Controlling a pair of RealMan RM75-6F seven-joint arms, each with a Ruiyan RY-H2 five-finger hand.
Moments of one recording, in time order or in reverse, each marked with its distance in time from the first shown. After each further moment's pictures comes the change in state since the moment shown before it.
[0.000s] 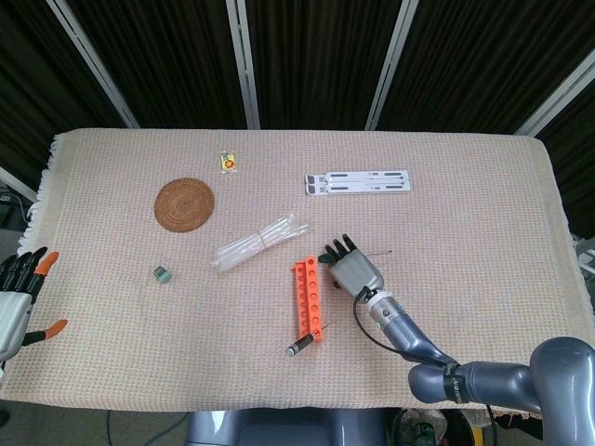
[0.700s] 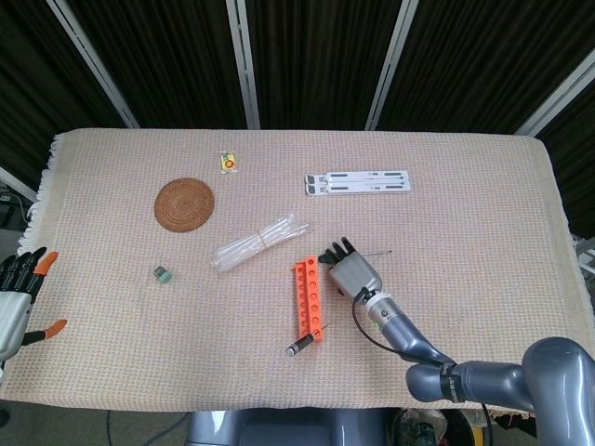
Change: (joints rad) left arm -0.001 -0.004 0.001 0.007 -0.005 -0.001 -0.005; right arm 0.002 -0.027 -0.011 0.042 -0.006 -0.015 0.055
